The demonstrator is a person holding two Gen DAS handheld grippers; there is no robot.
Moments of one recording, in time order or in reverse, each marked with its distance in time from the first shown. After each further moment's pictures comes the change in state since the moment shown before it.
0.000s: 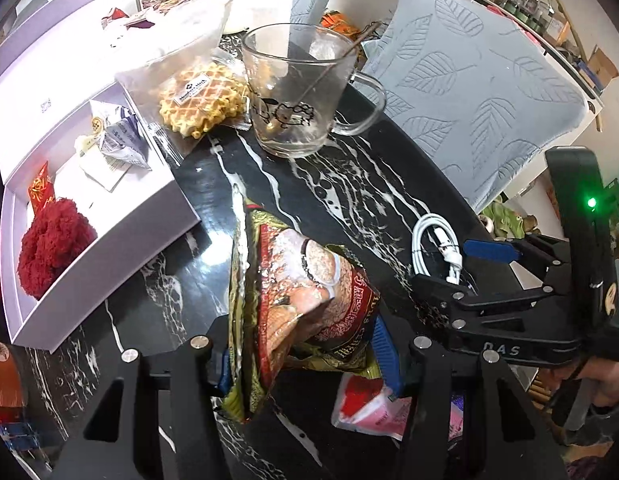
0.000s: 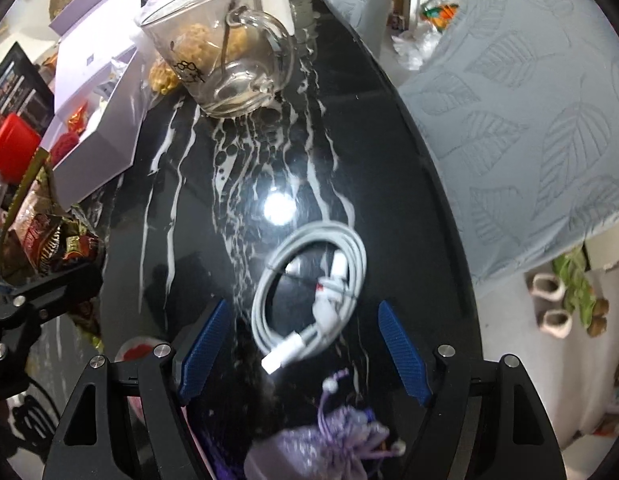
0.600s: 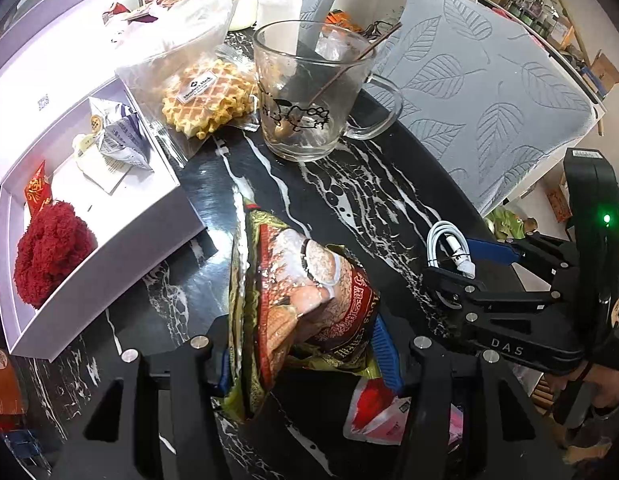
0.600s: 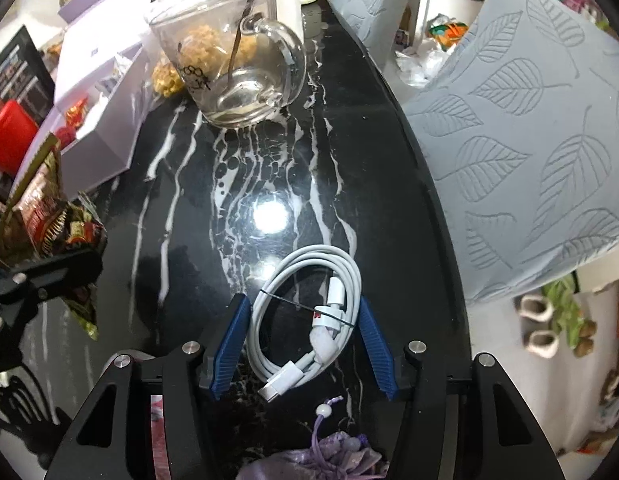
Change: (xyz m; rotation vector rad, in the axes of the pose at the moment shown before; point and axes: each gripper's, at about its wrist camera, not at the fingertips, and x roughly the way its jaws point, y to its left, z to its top) left arm 0.005 0.008 0.005 -0.009 0.006 -0.006; right arm -0.001 0.003 0.006 -0.046 -0.037 -0.023
